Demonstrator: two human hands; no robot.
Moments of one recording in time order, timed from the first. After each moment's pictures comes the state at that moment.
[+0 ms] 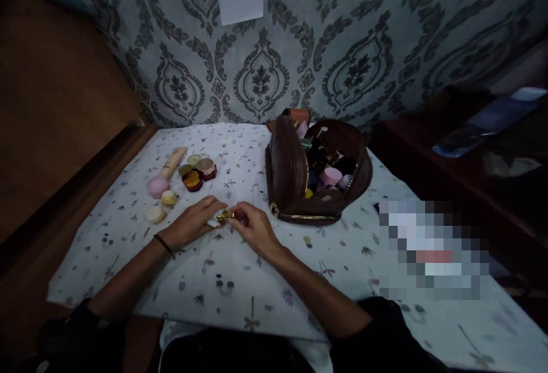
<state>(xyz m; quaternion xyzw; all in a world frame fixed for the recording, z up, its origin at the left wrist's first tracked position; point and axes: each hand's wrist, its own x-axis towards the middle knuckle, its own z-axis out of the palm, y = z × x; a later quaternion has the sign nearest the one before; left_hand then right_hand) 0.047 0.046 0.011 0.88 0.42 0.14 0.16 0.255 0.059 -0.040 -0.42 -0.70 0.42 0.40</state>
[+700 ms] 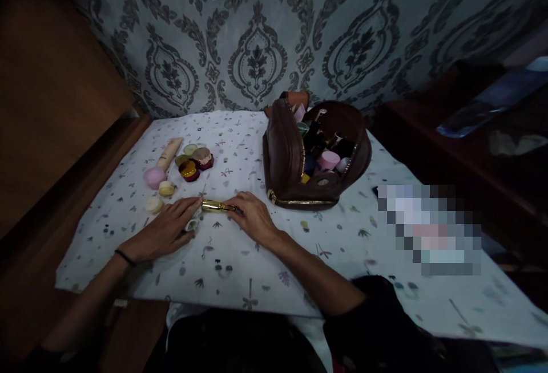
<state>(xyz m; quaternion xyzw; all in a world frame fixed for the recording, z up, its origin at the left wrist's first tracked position) 0.002 -0.001 0.005 0.89 0.45 0.08 0.07 0.261 0.058 -0.038 -0.39 -0.82 0.28 0.31</state>
